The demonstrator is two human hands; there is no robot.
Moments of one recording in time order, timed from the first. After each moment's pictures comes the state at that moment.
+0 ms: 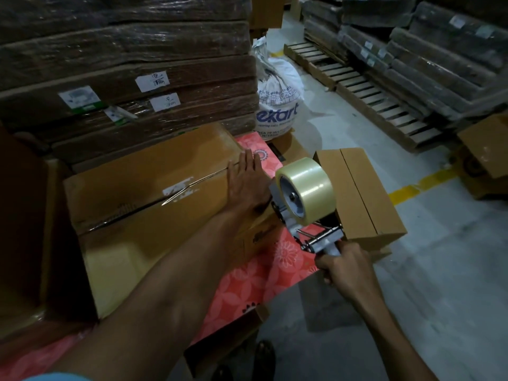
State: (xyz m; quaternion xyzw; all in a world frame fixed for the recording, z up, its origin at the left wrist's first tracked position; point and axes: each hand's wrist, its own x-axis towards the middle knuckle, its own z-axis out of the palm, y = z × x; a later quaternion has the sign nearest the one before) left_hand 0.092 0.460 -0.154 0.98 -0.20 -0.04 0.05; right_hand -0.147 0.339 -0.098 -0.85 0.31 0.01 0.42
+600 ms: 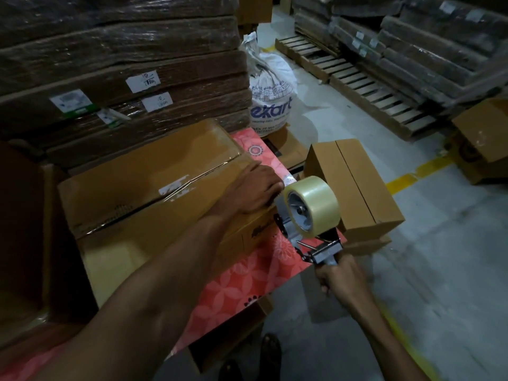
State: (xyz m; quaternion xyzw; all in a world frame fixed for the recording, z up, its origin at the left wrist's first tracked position) left_hand 0.078 0.472 -0.150 0.86 -0.48 0.00 0.14; right_hand -0.170 0.338 -0.145 -0.79 0.35 0.05 0.50
